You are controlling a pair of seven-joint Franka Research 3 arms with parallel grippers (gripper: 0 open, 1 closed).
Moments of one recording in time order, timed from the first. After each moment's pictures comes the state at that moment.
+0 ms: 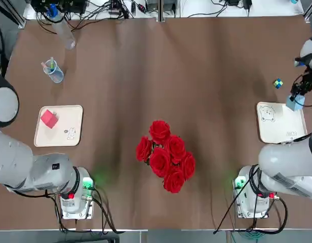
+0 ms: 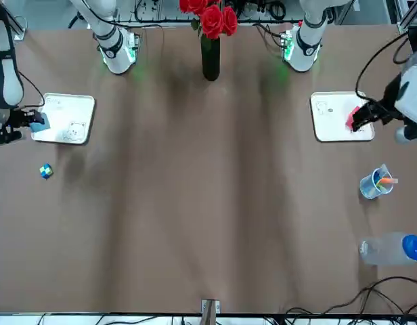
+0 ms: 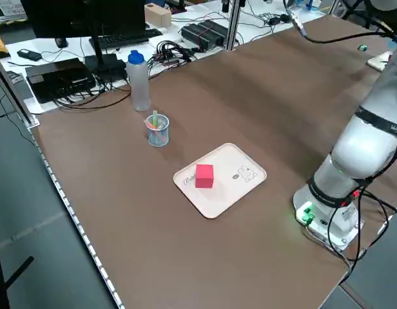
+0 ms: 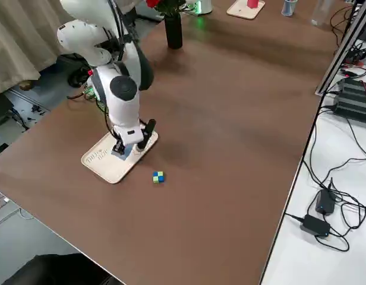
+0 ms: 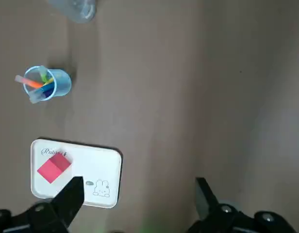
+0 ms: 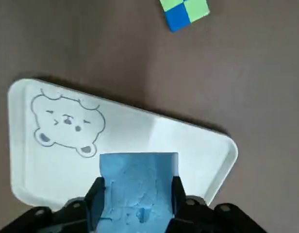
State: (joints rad) left arm 0.08 0.04 -0.21 -1.52 0.02 1.53 -0.25; right arm -0.46 0.19 -0.18 -2.26 -0.18 2.21 -0.74
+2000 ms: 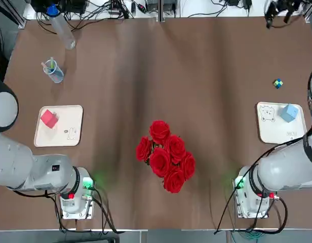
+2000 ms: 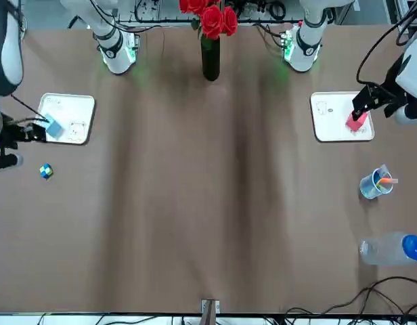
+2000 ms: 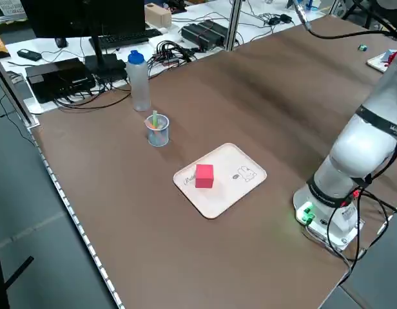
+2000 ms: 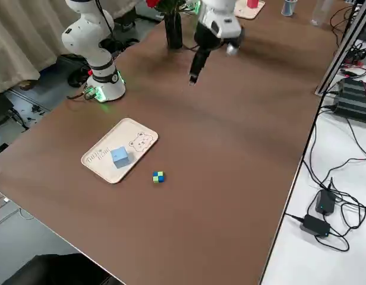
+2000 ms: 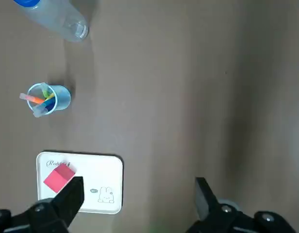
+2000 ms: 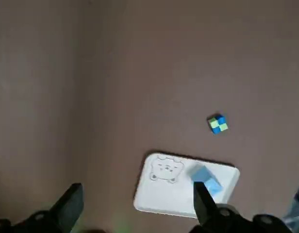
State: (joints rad) left arm 0.06 0.02 -0.20 -1.47 0.02 1.50 -0.19; right arm 0.05 0.16 -0.11 -1.55 -0.07 1.55 -0.16
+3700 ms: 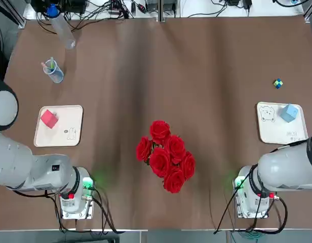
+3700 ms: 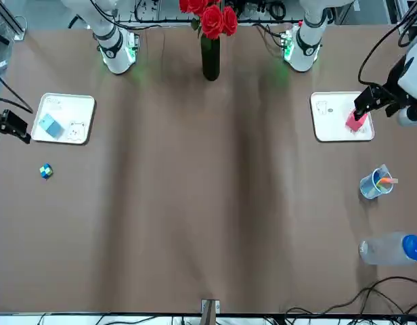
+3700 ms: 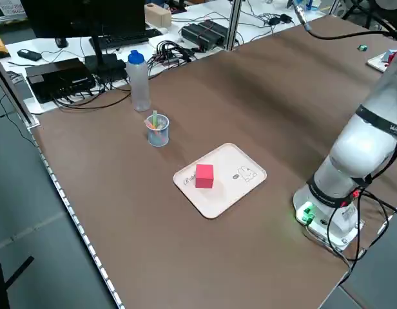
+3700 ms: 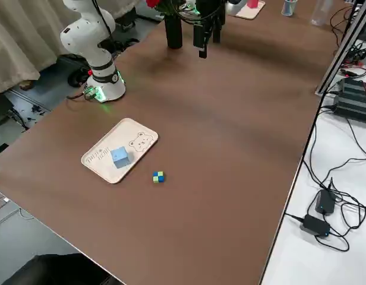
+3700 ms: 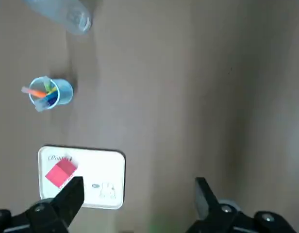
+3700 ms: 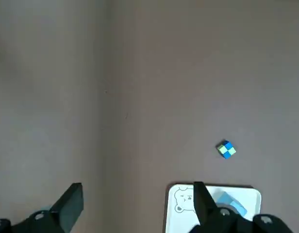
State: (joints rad) left arm 0.06 0.03 -0.19 -1.47 0.02 1.49 -0.19; right arm -0.06 0.07 -0.02 -1.51 -0.02 1.64 -0.09
